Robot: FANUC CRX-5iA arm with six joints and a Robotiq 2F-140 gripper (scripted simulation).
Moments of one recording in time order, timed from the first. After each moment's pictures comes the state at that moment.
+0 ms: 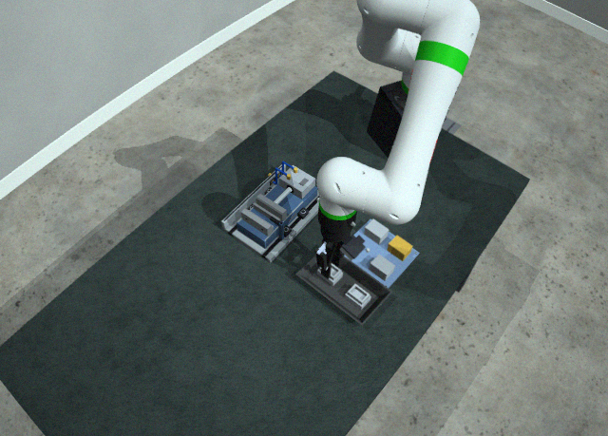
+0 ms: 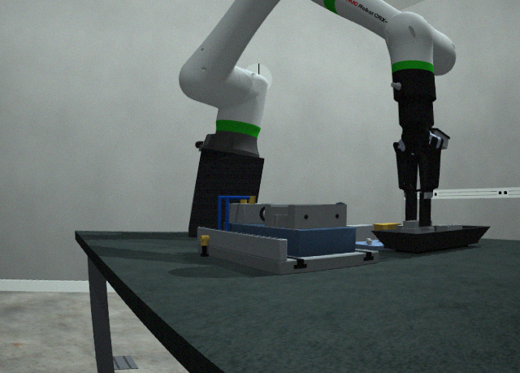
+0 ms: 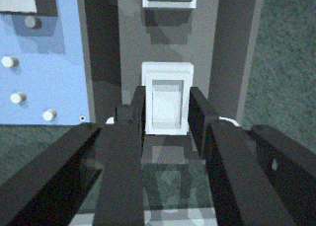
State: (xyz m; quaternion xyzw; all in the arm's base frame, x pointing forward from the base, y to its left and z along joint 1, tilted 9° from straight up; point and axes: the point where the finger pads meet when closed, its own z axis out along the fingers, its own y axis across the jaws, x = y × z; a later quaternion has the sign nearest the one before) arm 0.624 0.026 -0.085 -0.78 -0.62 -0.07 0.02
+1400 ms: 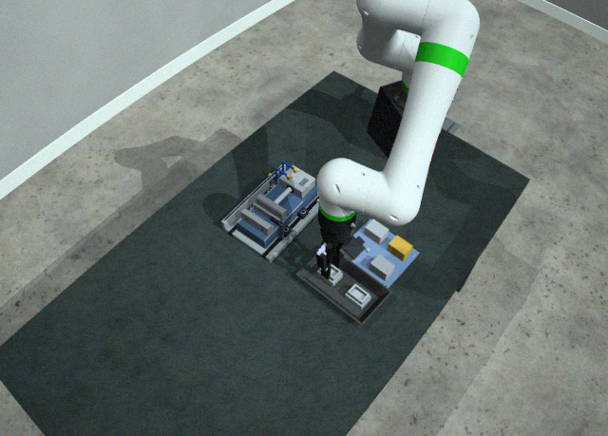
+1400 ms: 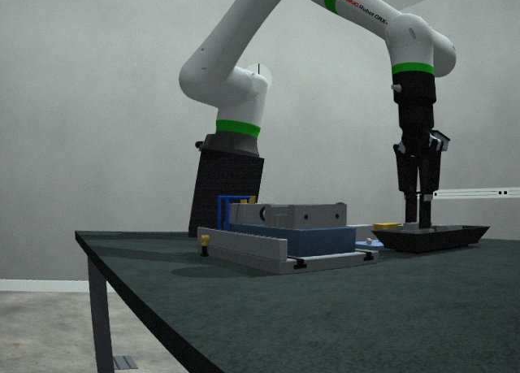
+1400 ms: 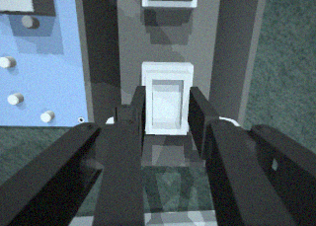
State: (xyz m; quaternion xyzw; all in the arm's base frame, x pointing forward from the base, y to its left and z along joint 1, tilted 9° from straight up) arm 0.625 0.027 -0.089 -0.78 -0.62 -0.07 0.02
